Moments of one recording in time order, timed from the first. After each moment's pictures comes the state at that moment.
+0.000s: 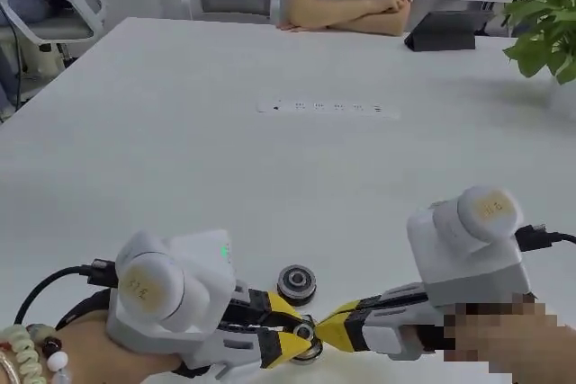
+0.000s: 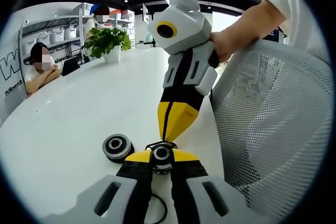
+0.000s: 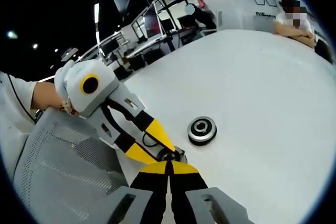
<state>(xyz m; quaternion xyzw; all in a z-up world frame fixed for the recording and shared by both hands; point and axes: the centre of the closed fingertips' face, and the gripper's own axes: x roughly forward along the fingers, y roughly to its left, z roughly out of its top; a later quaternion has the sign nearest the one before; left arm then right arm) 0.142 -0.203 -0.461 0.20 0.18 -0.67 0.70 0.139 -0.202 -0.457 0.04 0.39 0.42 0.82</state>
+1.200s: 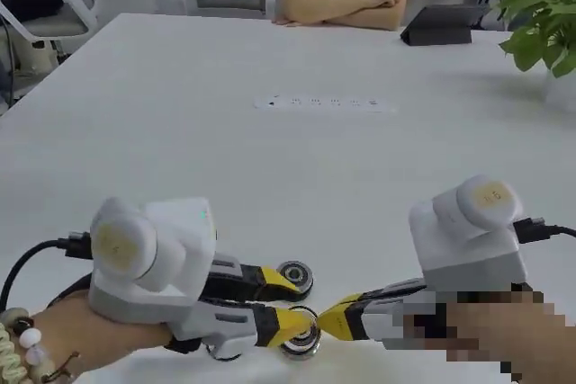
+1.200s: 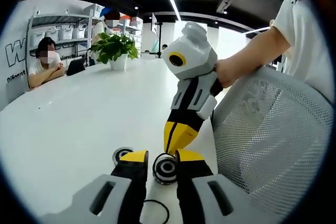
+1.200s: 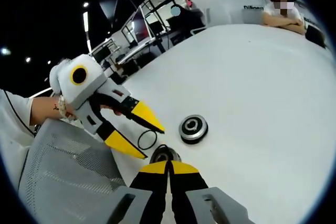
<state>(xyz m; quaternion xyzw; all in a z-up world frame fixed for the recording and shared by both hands) 0.157 -0.201 -0.424 0.13 0.17 -0.66 0.72 0.146 -0.210 -0.458 0.08 0.40 0.39 0.83</state>
